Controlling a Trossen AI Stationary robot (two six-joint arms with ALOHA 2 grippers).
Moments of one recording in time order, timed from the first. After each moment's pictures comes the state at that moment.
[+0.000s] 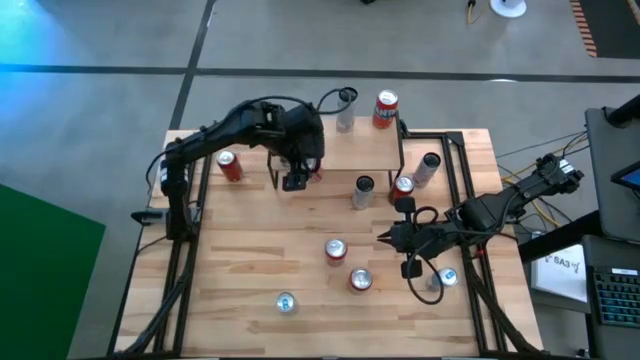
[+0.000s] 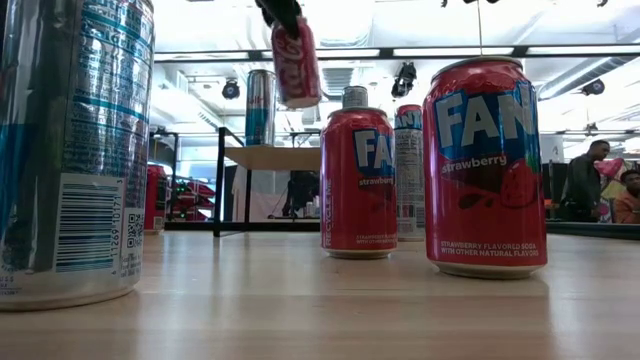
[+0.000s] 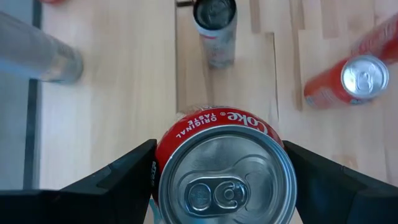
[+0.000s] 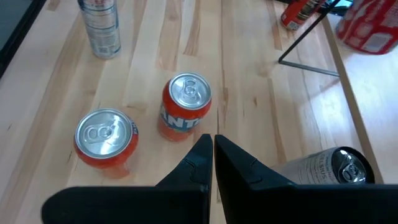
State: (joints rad) left arm 0.23 1.89 2.28 -1.47 -0.04 0.29; right arm 0.46 1.23 1.15 -0.73 0.41 0.13
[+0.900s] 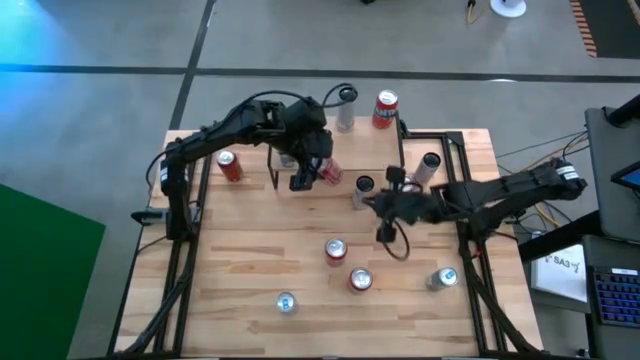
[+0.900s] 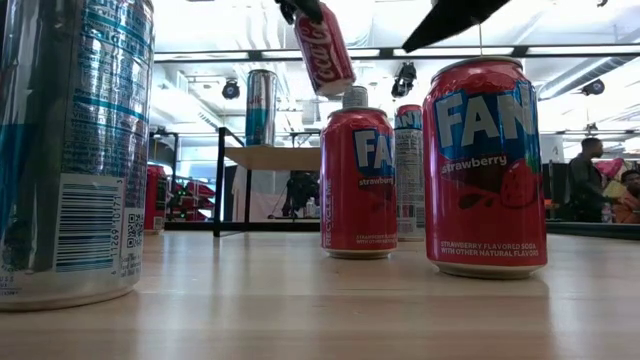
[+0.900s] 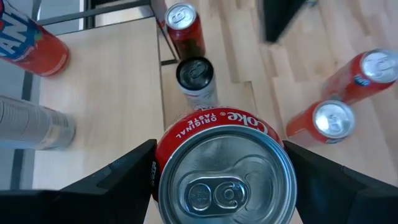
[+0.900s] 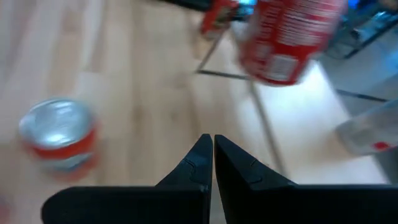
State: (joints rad) left arm 0.23 1.89 2.28 -1.32 0.09 0.35; right arm 0.17 1.23 1.04 -0.45 0.49 -0.10
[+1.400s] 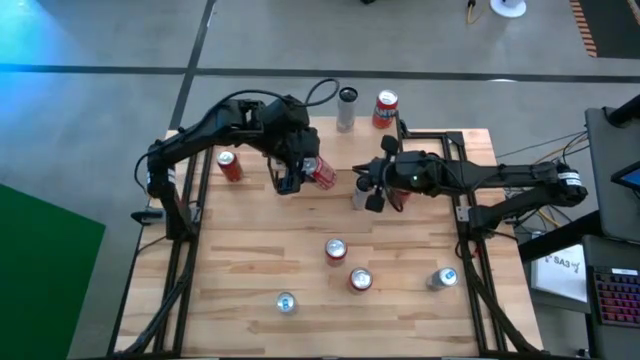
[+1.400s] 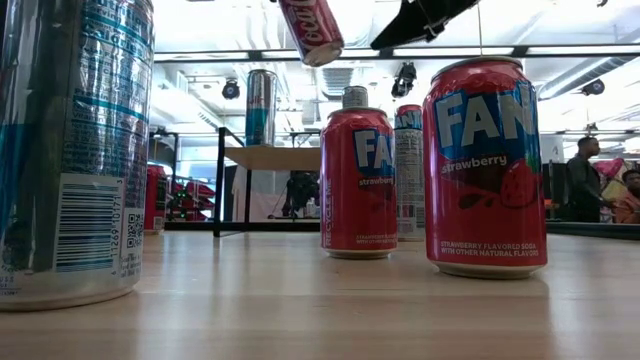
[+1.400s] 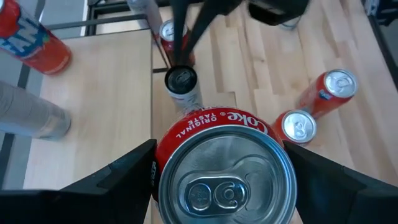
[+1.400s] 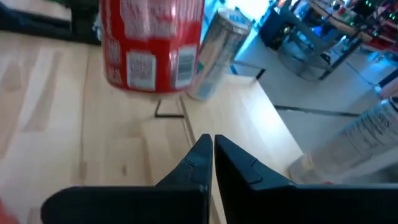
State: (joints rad) left arm 0.20 1.80 2.27 -1.34 0.10 0.25; right arm -0.07 1.23 1.05 -0.21 0.31 -0.25
